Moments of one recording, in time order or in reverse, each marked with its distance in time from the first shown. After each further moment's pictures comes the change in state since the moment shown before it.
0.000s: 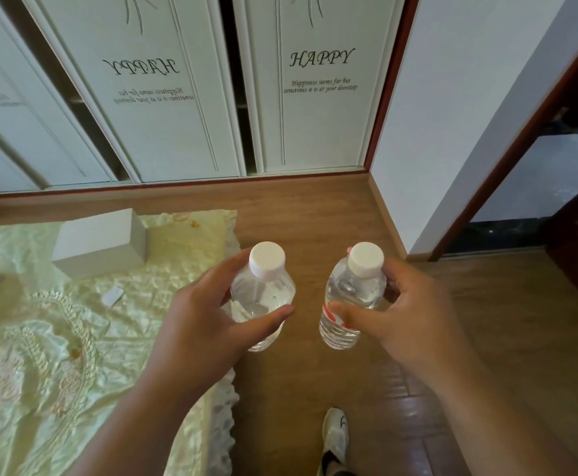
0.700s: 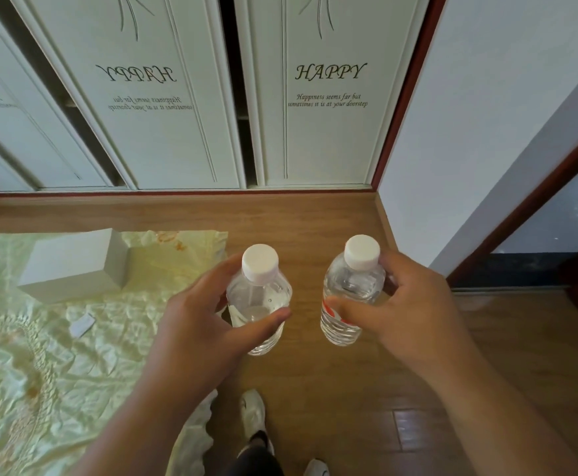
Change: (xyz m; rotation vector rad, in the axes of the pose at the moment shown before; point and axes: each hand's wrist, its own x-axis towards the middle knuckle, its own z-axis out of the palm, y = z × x) left_hand 0.165 0.012 0.070 0.000 0.065 -0.058; right_hand 0.189 0.023 -0.064 -0.055 -0.035 -0.028
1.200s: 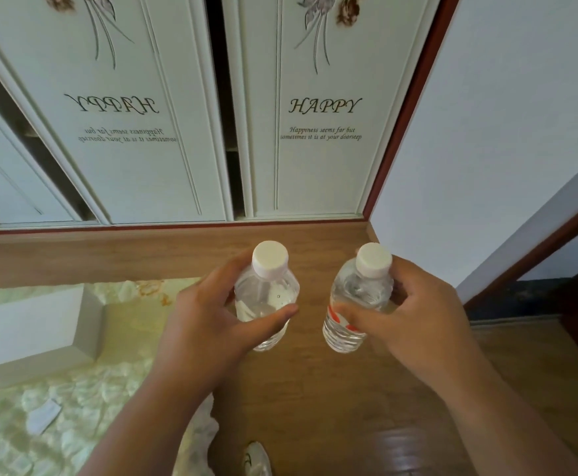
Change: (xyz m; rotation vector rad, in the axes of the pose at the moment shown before) left_hand 0.203 -0.074 -0.045 0.012 -0.033 0.121; right_hand 0.175 -0.055 0.053 -0.073 0.078 0.042
